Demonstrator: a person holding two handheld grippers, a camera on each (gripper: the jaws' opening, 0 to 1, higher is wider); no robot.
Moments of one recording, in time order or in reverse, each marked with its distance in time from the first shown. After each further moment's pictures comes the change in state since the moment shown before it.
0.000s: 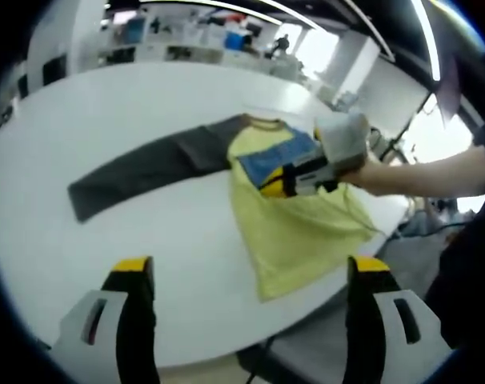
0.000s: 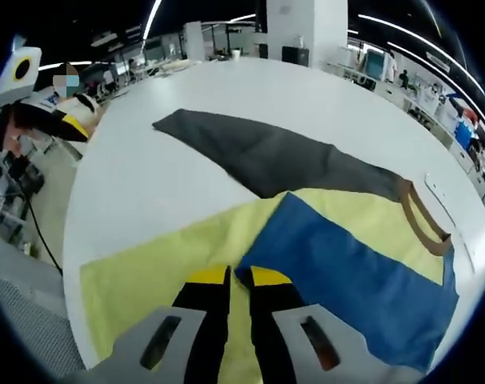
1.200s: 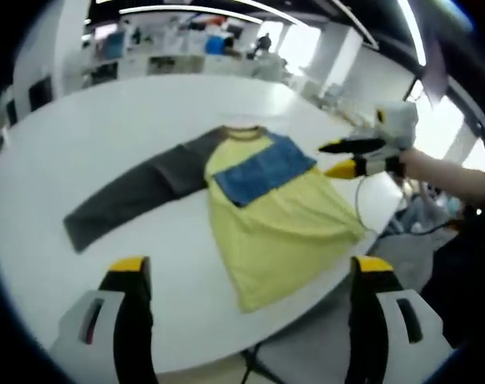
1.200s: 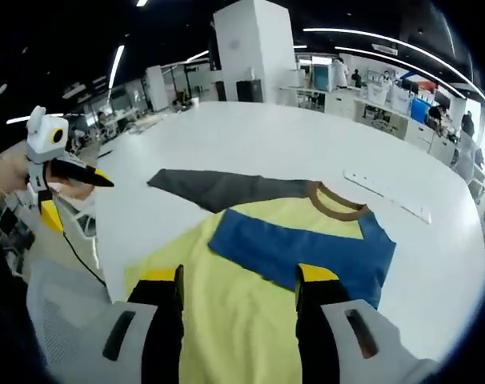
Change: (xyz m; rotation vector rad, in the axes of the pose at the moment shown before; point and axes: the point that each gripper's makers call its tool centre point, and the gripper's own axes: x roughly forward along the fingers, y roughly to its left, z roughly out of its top) left arm -0.006 -0.041 0.027 0.101 -0.004 -0.025; right arm -0.179 -0.036 -0.012 0.210 -0.212 -0.147
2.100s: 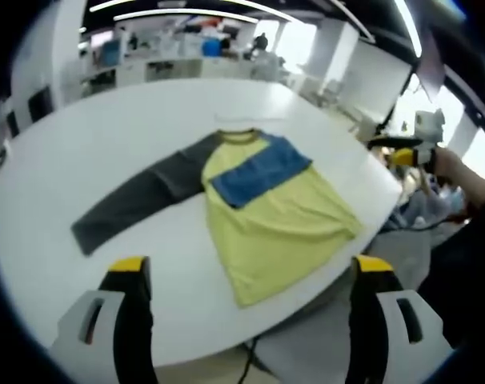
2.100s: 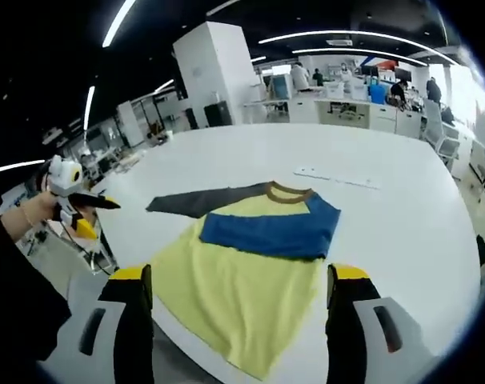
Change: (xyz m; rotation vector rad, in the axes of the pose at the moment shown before) left arm -0.019 -0.016 0.003 0.038 0.003 0.026; right arm -0.130 -0.027 -0.029 0.192 -0.072 -0.067
